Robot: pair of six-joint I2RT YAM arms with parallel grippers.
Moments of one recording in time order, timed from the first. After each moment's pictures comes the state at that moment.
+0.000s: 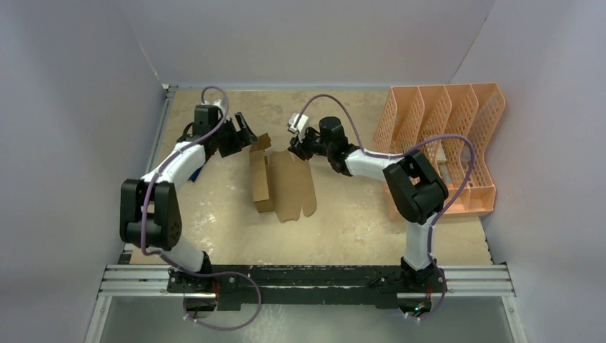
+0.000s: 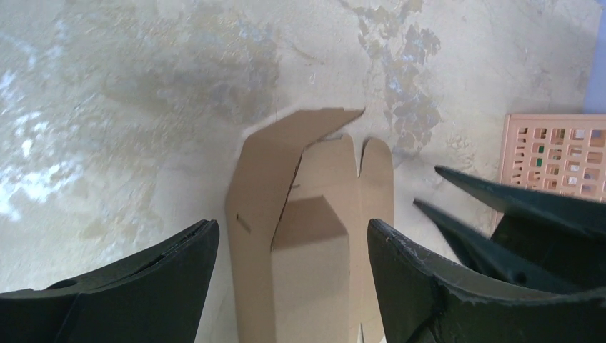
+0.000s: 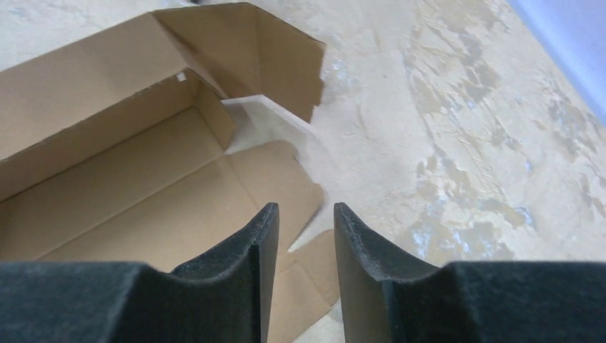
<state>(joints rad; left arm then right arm) -0.09 1.55 1.06 -0.24 0.30 -0.54 0.60 1.95 1.18 0.40 -0.43 -0.30</state>
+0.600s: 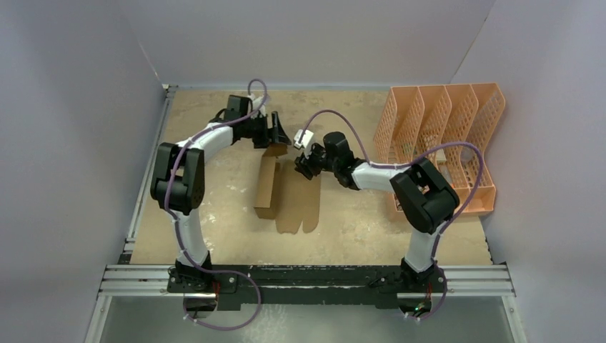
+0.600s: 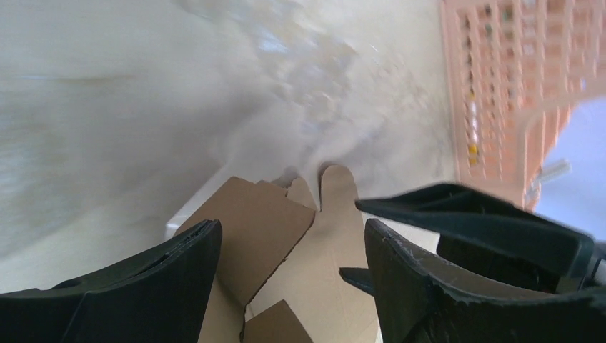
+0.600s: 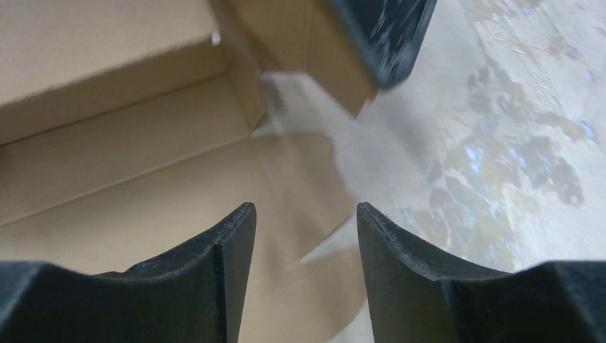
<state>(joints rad) -0.19 1.96 1.38 -0.23 0.62 -0.40 0.62 1.88 1.02 0.38 -0.38 -0.30</state>
